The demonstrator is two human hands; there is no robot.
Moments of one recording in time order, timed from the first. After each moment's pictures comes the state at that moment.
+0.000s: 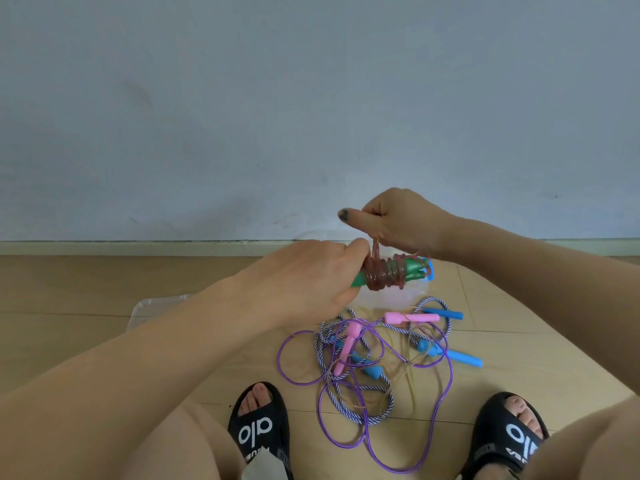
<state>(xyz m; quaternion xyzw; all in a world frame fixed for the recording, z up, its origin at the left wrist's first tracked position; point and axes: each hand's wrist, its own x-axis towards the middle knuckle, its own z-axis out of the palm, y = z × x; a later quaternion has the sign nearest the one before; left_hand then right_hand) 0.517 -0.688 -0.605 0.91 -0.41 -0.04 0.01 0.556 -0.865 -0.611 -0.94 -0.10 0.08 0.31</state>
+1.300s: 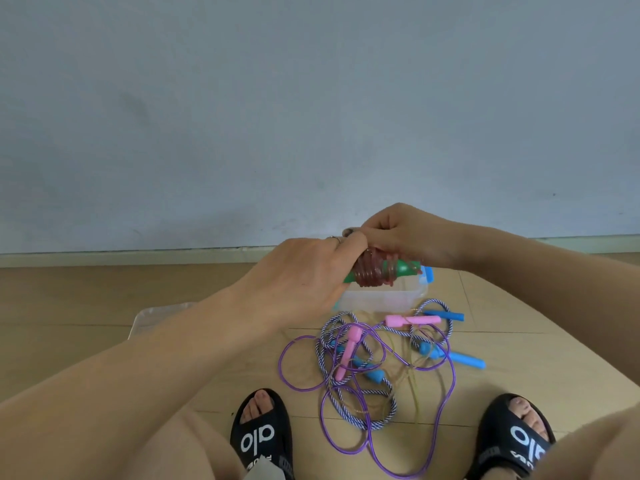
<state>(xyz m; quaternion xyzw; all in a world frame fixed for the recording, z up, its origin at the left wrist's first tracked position) 0.526 -0.688 -0.617 0.90 -0.42 0.07 0.01 0.541 -0.882 -0.606 -0.87 -0.11 0.19 0.44</state>
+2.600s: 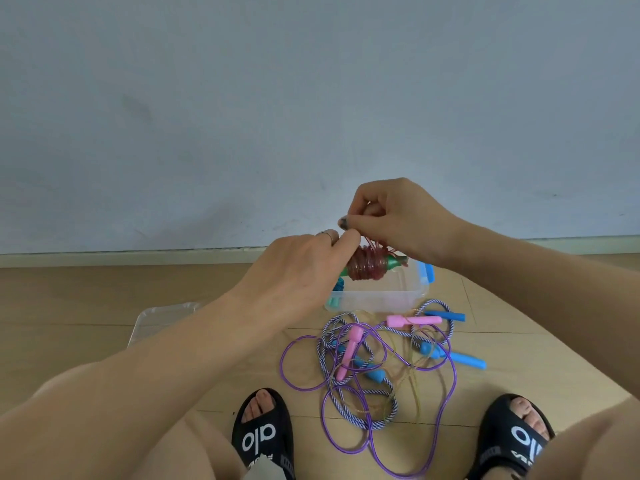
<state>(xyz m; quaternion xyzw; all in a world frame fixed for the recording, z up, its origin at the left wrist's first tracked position) 0.527 -0.684 -0.623 0.91 -0.39 0.13 -0.04 0.540 -0.866 -0.594 -0.89 -0.10 0.02 0.45</state>
